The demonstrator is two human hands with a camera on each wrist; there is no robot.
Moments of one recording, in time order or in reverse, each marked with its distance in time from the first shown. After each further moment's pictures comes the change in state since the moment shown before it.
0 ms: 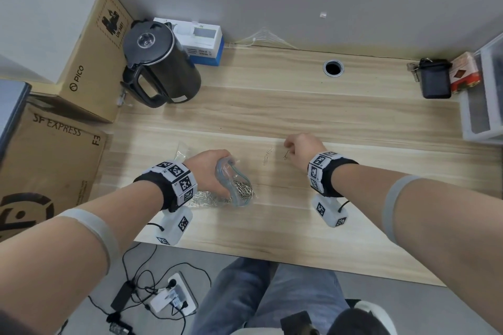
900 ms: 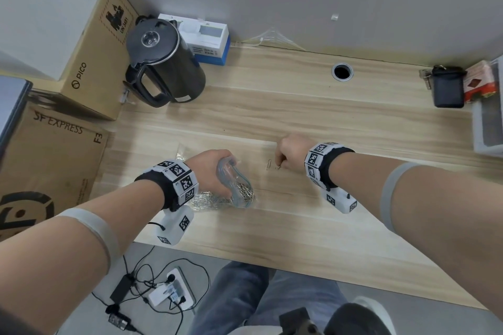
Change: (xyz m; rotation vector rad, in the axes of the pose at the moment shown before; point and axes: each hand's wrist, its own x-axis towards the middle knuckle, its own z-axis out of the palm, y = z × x) left_hand 0.010 -0.008 -0.005 -0.017 0.016 -0.047; right_hand 0.020 -0.035 -0.024 -0.342 -0.332 -0.331
